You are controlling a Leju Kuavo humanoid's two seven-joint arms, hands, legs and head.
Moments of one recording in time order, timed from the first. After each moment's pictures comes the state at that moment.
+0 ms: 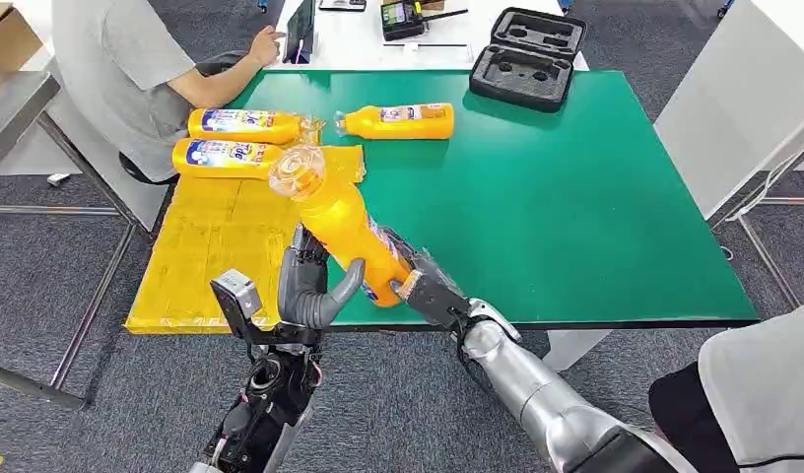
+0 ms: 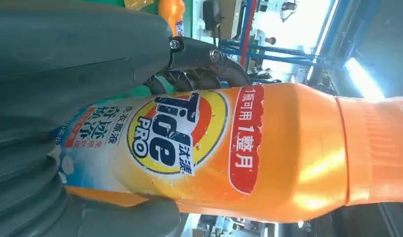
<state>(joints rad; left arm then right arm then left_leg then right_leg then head) -0.30 -0.32 -0.27 -1.08 0.04 -0.16 -0.70 -0.59 0.08 0.63 -0.57 0.22 -0.05 -0.70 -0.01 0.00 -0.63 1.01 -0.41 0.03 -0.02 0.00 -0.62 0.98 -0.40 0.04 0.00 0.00</state>
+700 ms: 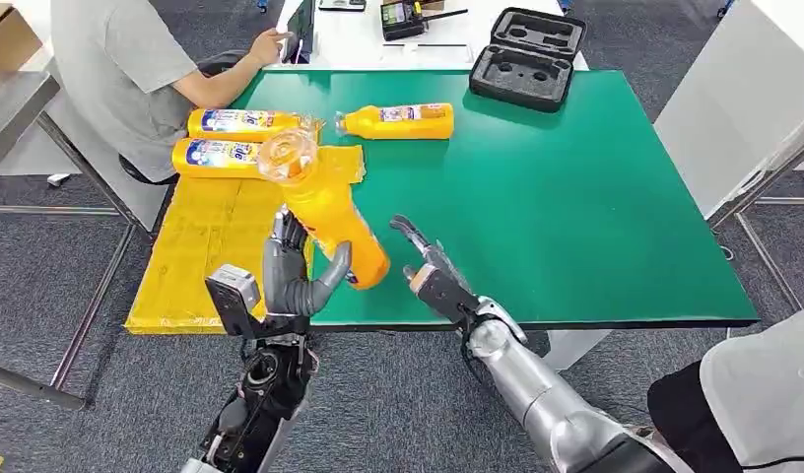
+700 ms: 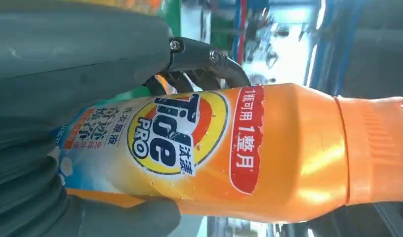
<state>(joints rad) -0.31 -0.28 -0.32 -1.16 -0.02 0.12 -0.70 -0.55 0.07 0.55 -0.64 0.26 -0.10 -0.70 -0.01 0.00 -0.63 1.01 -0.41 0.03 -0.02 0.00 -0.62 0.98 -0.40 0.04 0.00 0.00</state>
